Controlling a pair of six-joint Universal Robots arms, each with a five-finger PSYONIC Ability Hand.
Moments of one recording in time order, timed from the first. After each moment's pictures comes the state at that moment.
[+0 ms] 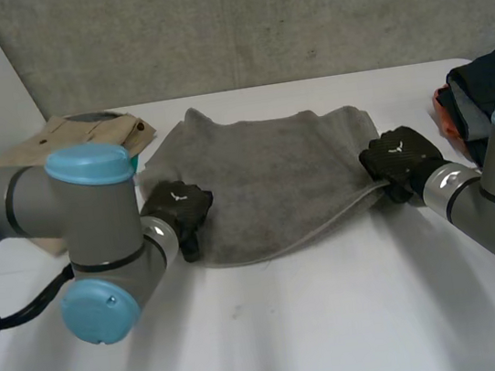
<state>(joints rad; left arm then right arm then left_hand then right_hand) 4.16 -2.22 -1.25 3.02 -1.62 3.57 1.81 -1.00 1.47 -0.15 1.27 2.55 0.61 0.65 0.65 0.65 0.47 1.12 1.17 1.19 1.20 1.01</state>
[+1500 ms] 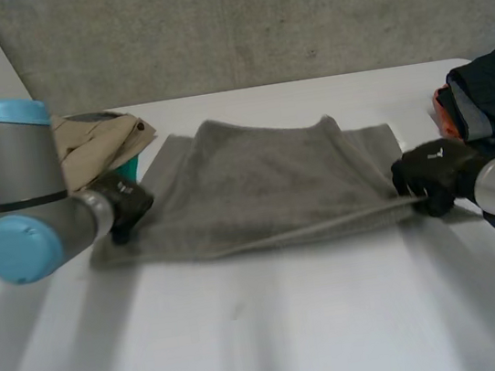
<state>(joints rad) 4.39 -2.30 -1.01 2.70 -1.52 3.98 1.67 -1.15 1.50 0.20 1.14 2.59 1.16 1.19 1.19 1.19 0.98 1.12 1.17 1.19 1.20 1.01</state>
